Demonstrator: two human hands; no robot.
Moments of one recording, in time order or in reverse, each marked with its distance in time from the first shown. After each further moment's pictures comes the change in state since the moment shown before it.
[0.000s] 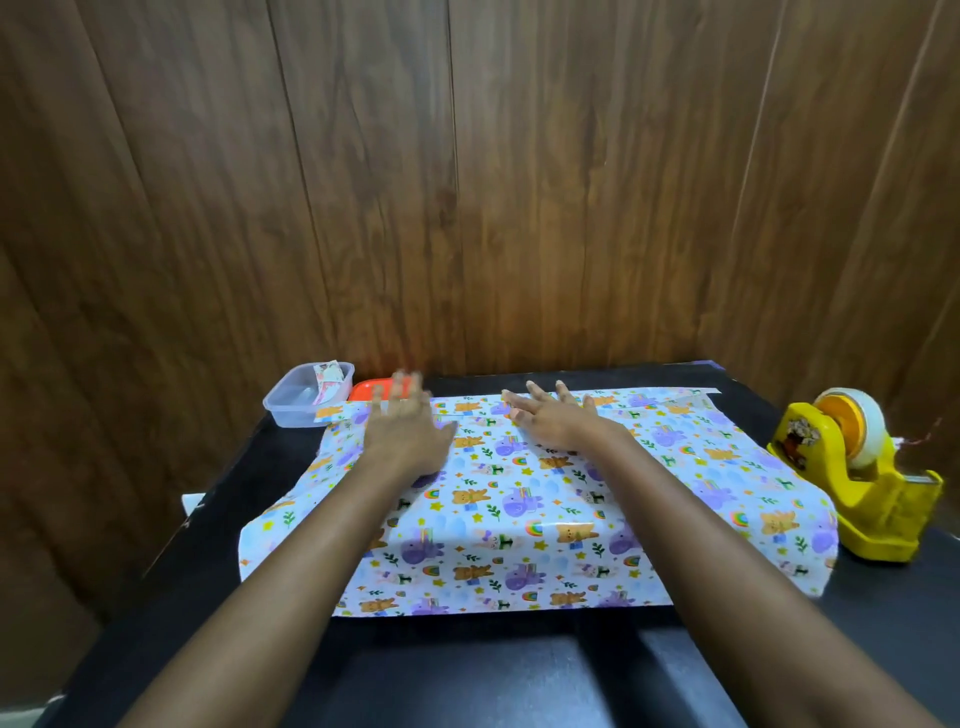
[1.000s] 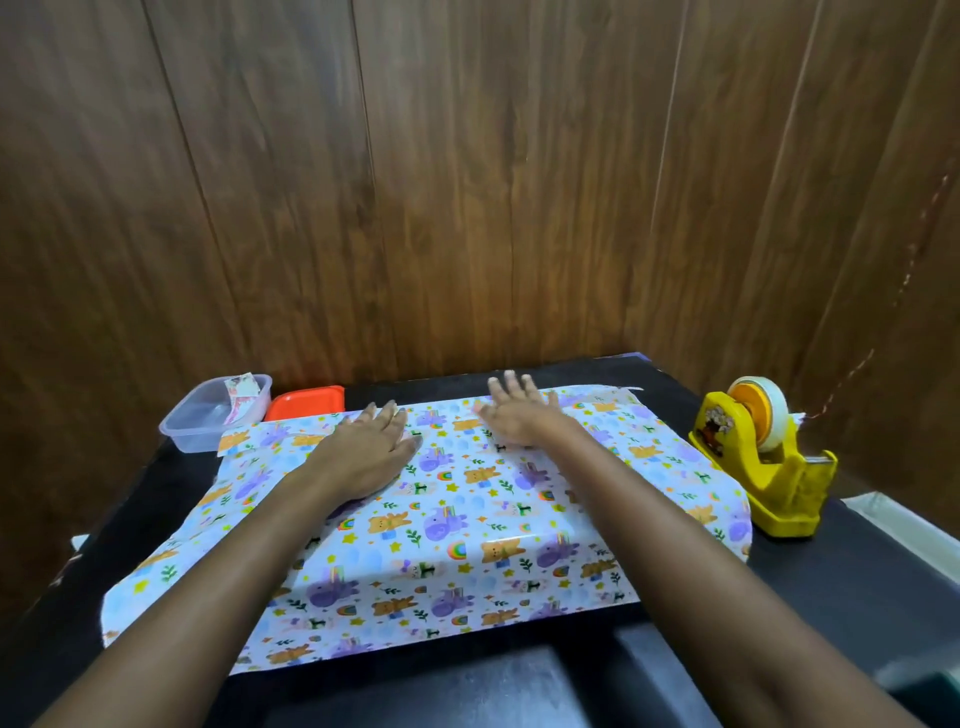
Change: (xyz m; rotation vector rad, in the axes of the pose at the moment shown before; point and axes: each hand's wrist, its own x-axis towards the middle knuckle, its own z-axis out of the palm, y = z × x) left_hand 0.014 0.021 0.003 -0.167 -0.097 0.313; right_hand 0.012 0.037 -0.006 0.034 0.063 0.161
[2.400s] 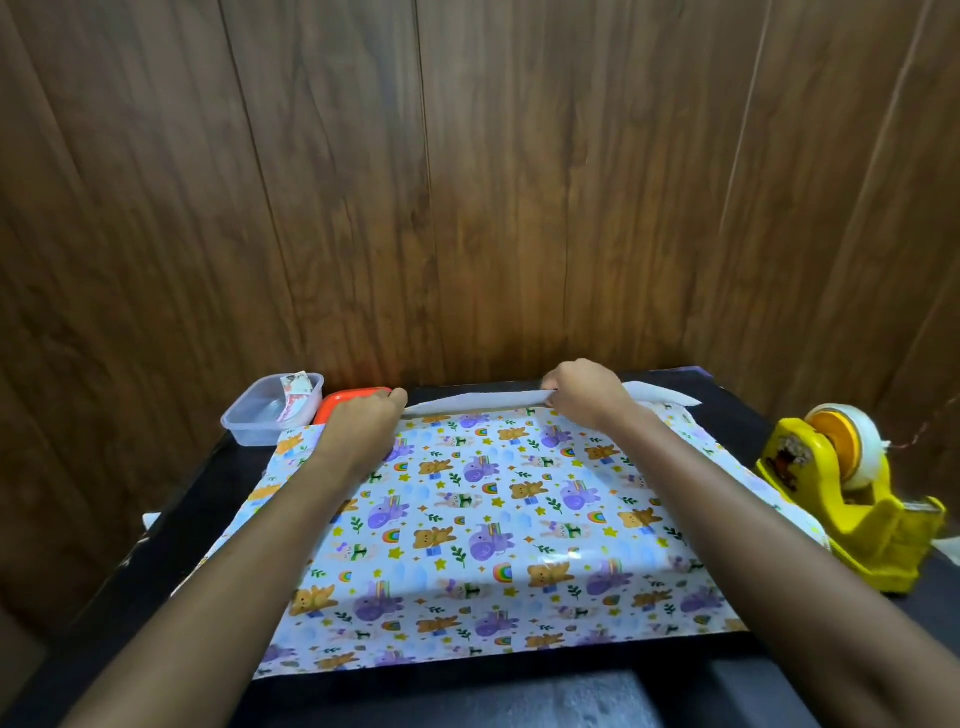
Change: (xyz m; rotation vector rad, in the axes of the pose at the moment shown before) left_hand 0.023 -0.050 -0.003 0.245 0.459 -0.052; right_hand 0.020 0.014 -0.036 -0.123 0.322 -0.279
